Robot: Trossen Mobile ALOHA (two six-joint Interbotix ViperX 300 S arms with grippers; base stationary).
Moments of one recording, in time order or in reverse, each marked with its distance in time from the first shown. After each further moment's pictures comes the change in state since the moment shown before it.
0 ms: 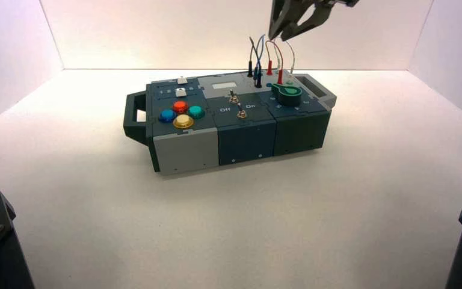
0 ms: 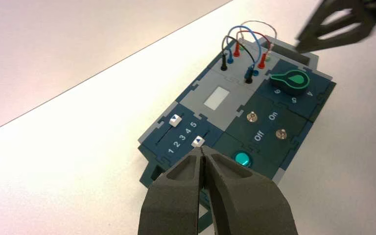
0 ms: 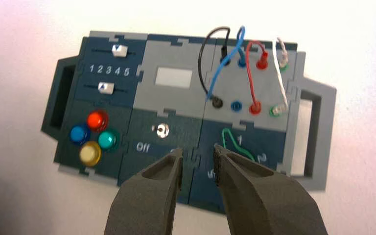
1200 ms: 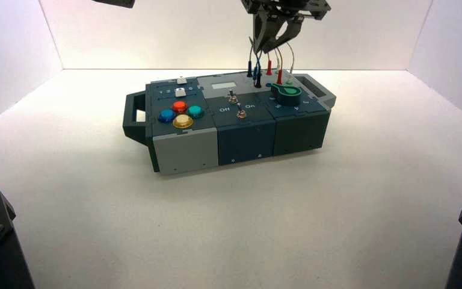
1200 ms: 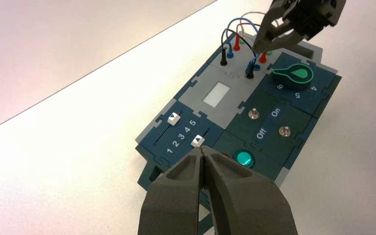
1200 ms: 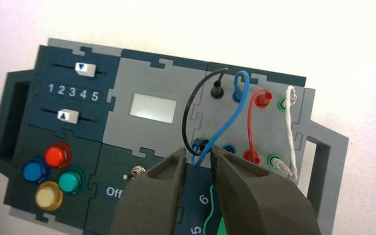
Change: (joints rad) left arm -0.008 0.060 0.000 0.000 -0.041 0.015; right arm -0.006 0.250 -0.192 -0.074 0.031 0.000
